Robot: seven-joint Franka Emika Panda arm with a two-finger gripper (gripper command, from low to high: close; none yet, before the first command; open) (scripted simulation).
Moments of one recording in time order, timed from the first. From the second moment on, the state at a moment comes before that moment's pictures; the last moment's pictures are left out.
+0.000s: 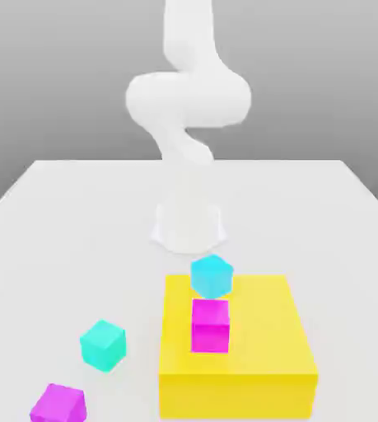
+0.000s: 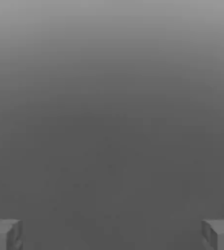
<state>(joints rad) -0.04 -0.71 0.01 -2.34 -0.03 2.35 0.84</state>
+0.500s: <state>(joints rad) -0.24 -0.16 -0.03 -2.61 -0.13 2.67 1.03</state>
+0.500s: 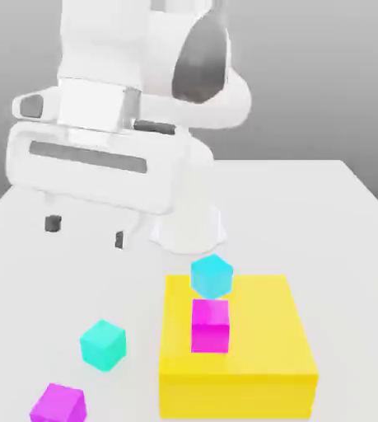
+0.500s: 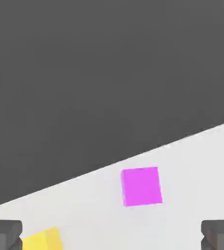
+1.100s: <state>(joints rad) -0.33 0.30 -0.01 -2.69 0.03 3.00 0.97</state>
